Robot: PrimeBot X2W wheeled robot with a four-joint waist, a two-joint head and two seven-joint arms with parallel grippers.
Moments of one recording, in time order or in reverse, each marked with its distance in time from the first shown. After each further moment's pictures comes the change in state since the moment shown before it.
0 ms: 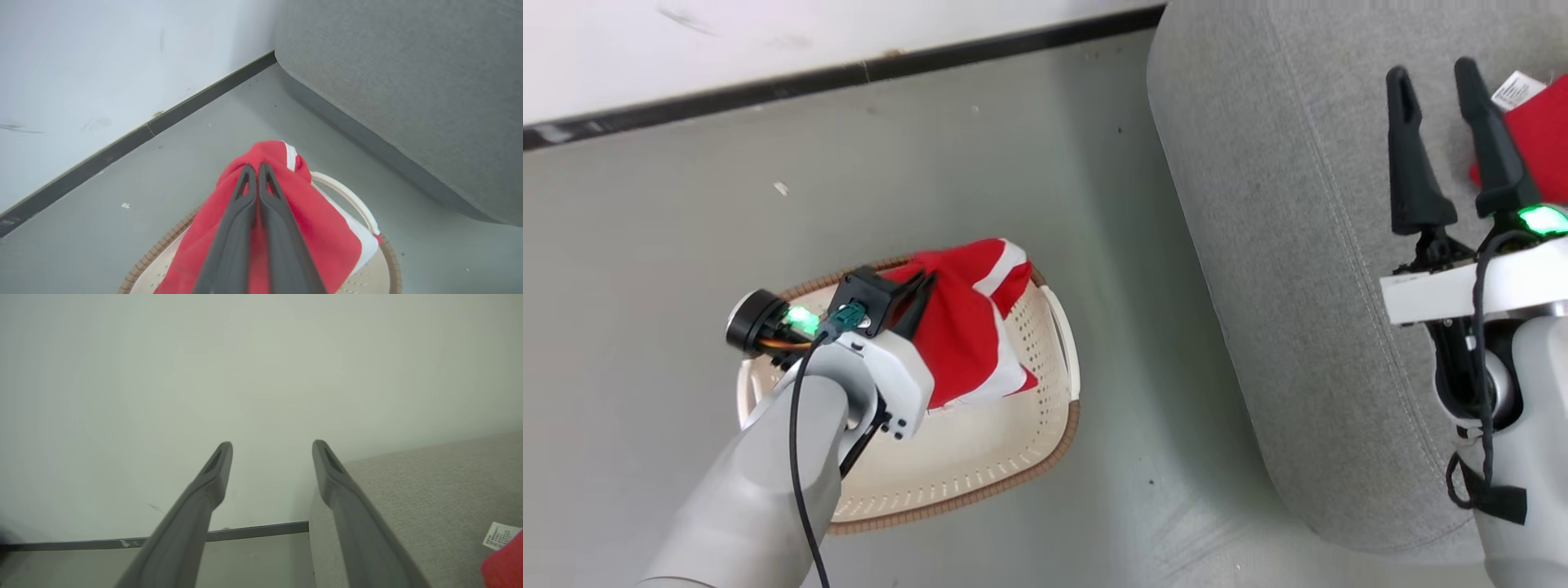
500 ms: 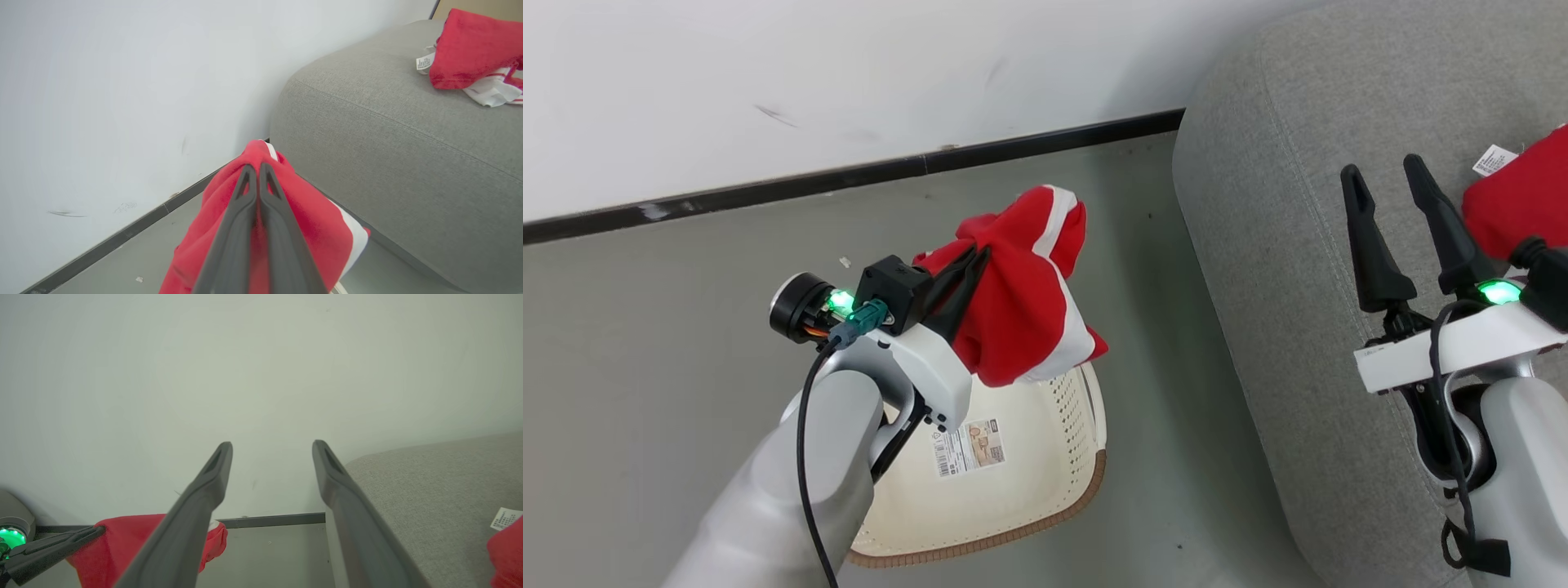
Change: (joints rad) left arm 0.051 -0.003 0.005 -0.222 -0.064 -0.004 -0.001; right arm 0.094 -0.023 0.055 0.048 0.001 0.000 0.000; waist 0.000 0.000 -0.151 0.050
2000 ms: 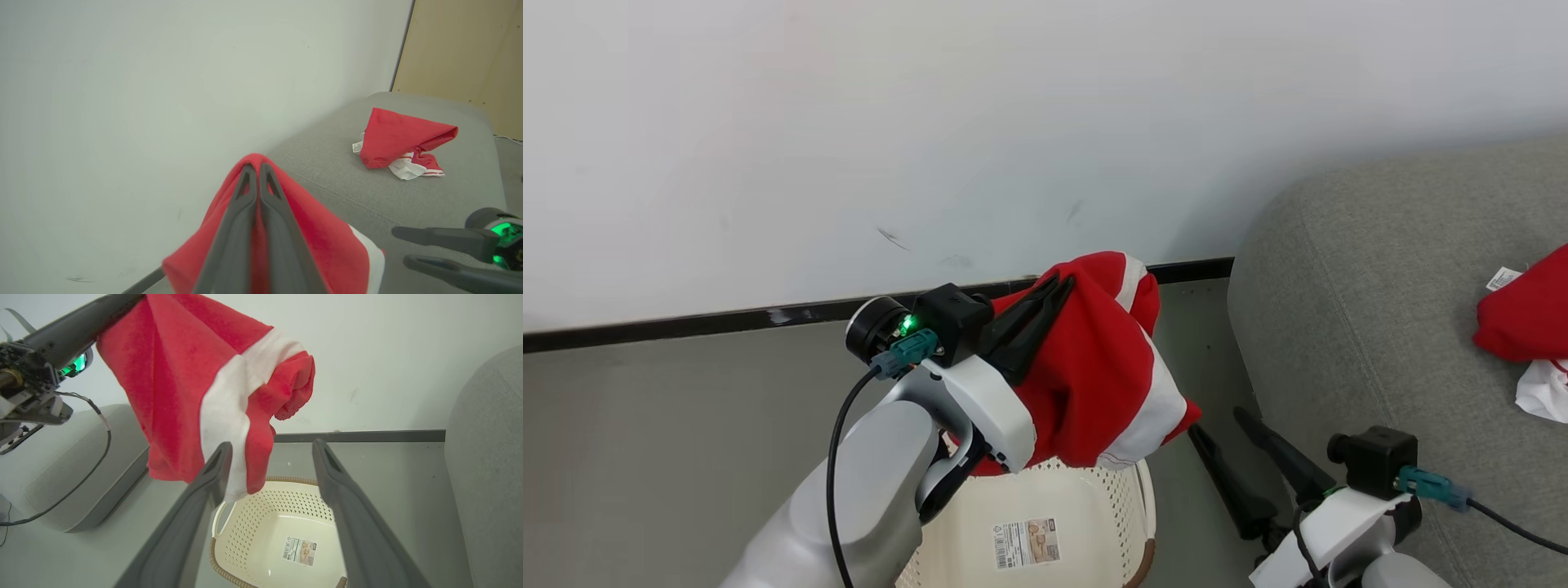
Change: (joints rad) left arm 0.083 0.000 -0.116 -0.232 -0.175 -0.004 0.047; right arm 0.217 -0.052 0.397 0.128 0.206 0.000 0.000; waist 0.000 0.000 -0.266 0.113
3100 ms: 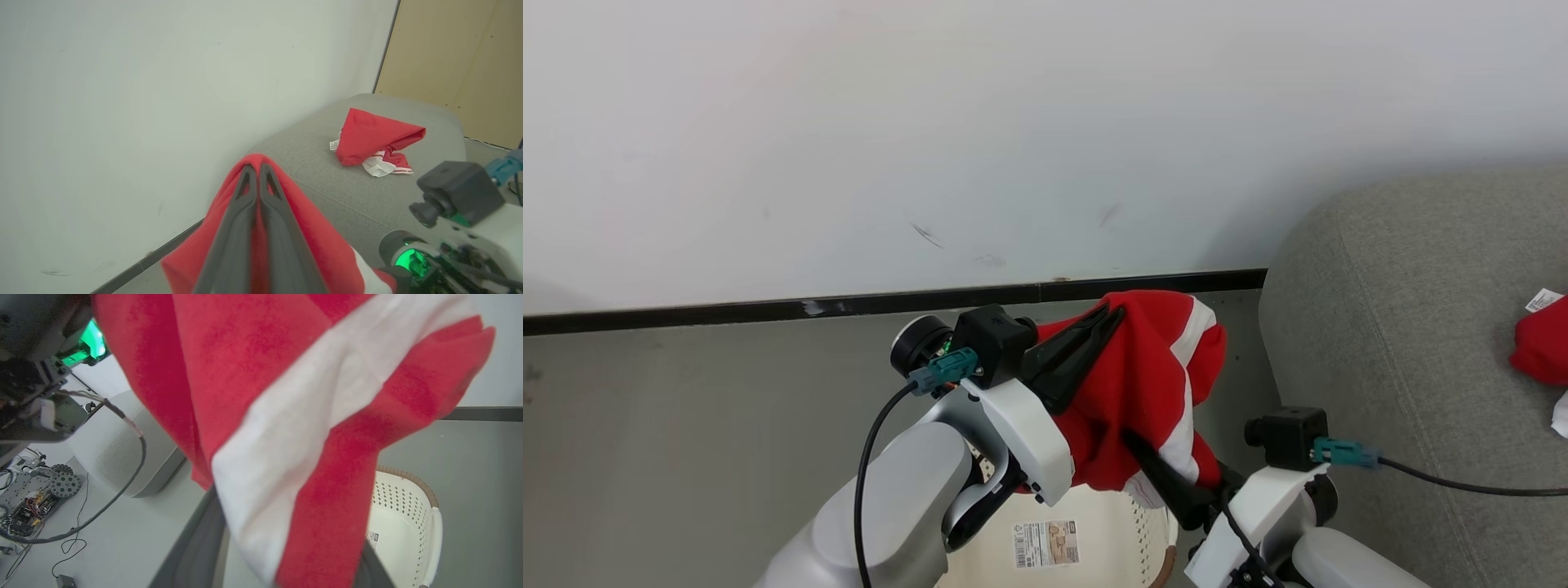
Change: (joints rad) left arm 0.021 0.002 -0.099 -0.108 -0.091 0.010 0.046; right arm -0.181 0.019 0.306 0.140 0.259 0.000 0.000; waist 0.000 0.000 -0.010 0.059
